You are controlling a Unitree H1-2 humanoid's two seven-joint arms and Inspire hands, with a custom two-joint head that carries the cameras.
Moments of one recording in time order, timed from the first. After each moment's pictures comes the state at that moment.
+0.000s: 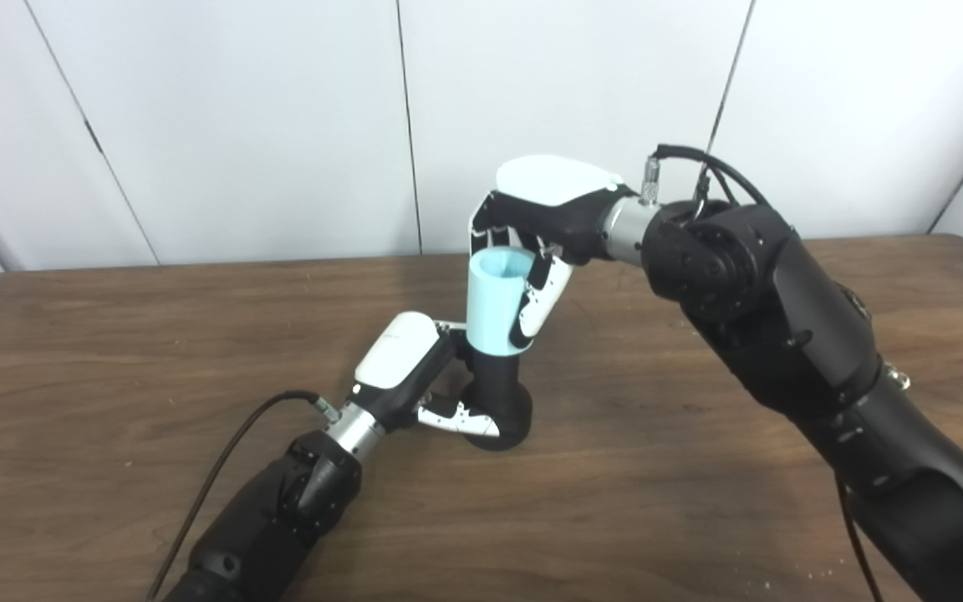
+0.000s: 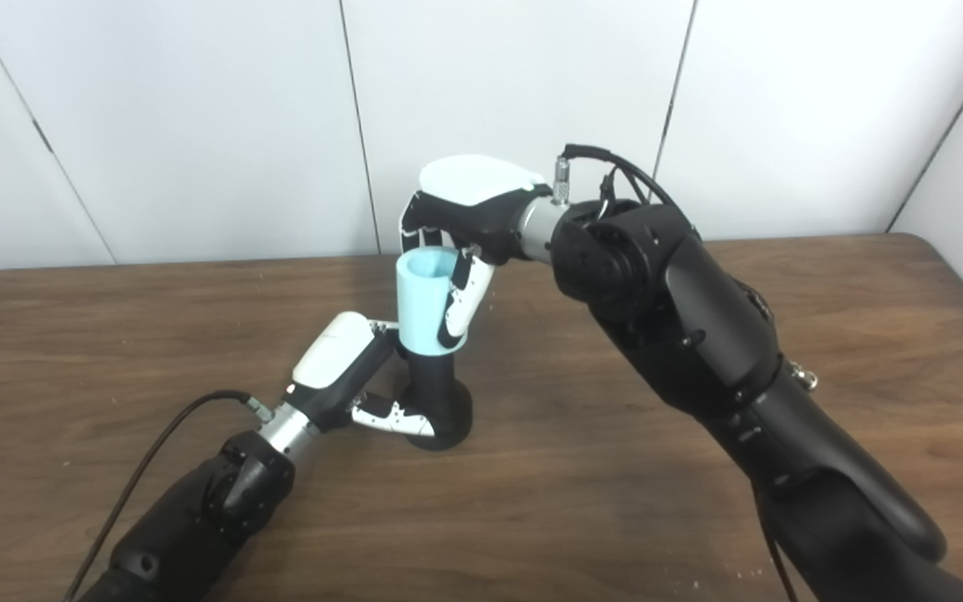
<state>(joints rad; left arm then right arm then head) -0.52 0.23 -0.51 0.53 0.62 -0.48 0.21 -0.88 -0.37 0.44 -0.19 -0.74 0.36 0.84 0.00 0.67</state>
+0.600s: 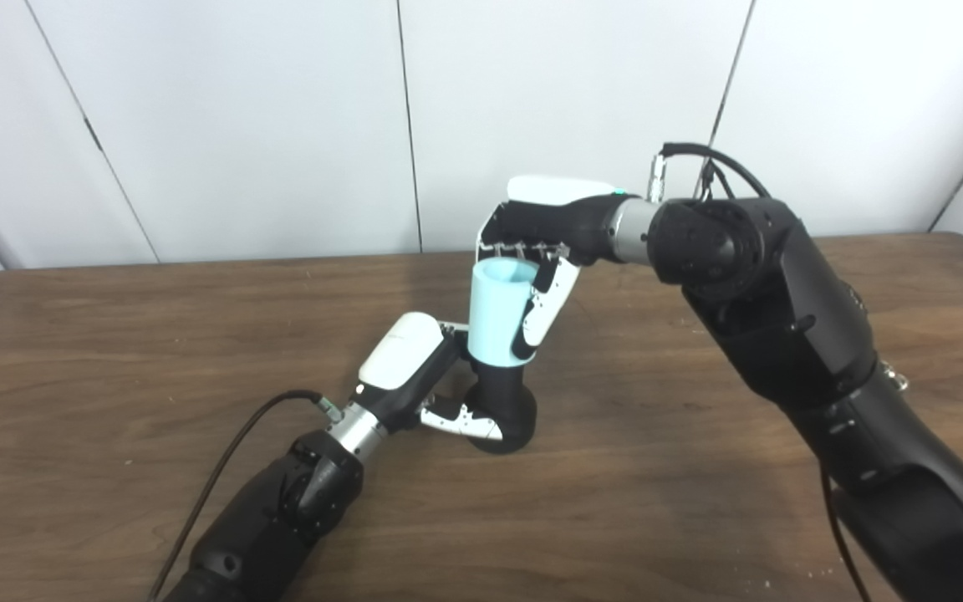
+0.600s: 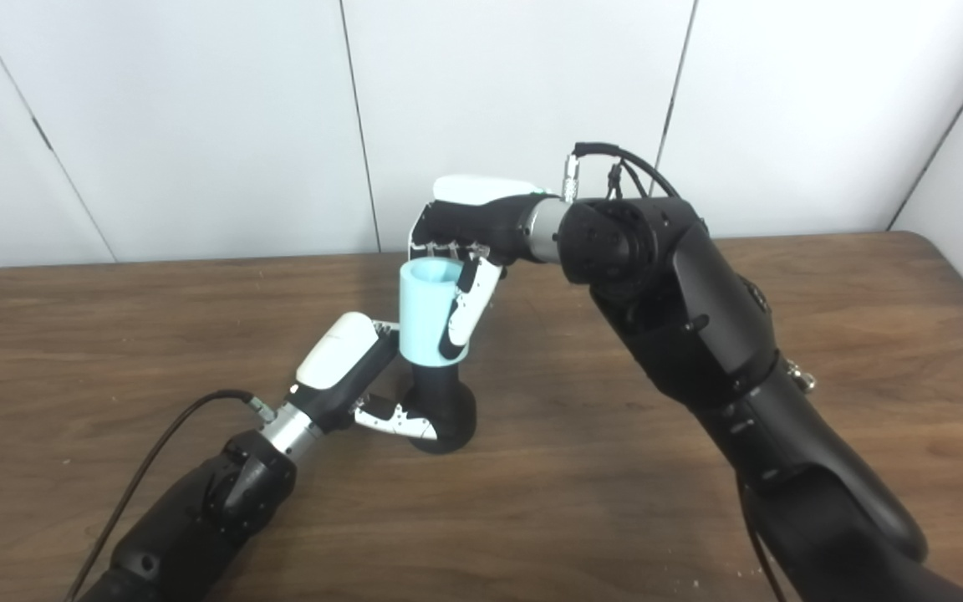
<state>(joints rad) -0.51 0.23 -0.51 0.53 0.62 -0.48 0.20 -0.88 -0.33 0.36 -0.15 -0.69 0.46 0.98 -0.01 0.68</state>
